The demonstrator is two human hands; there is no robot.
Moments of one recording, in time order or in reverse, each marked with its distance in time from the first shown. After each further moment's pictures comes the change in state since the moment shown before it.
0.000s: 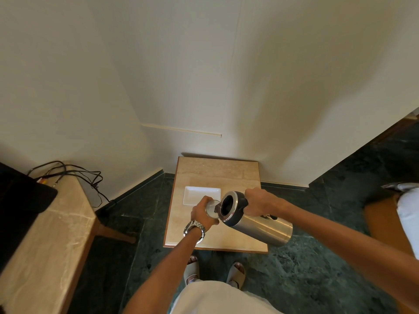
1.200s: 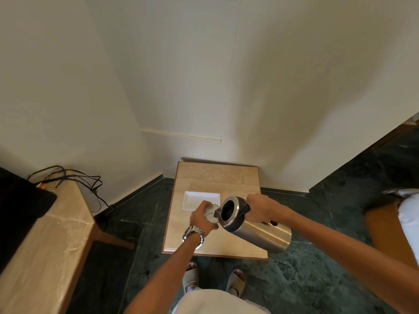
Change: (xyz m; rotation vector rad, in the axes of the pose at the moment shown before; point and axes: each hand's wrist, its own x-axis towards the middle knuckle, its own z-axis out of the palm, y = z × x) left_hand 0.004 0.000 0.003 -0.034 0.011 -0.006; right_hand 0.001 0.015 0.001 0.042 0.015 -0.023
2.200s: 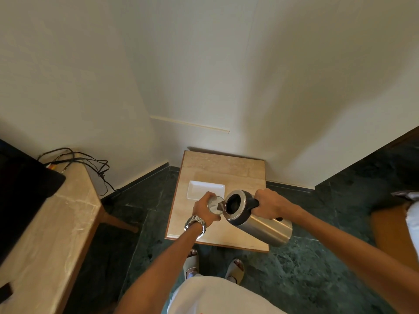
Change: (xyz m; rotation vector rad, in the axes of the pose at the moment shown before) left_hand -0.001 -0.006 -0.007 0.024 -0.008 -0.012; right_hand 0.007 0.016 0.008 -0.030 -0.024 -0.053
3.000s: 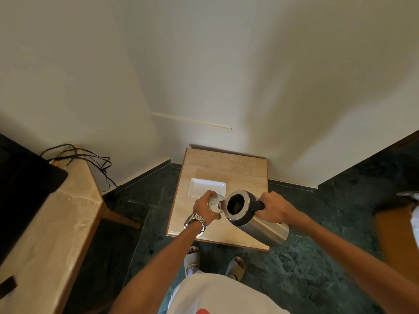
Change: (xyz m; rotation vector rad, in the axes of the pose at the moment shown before) left_hand 0.000 -0.001 0.003 0.001 0.002 -0.005; right_hand -0.007 0.019 0.011 0.076 0.048 -0.003
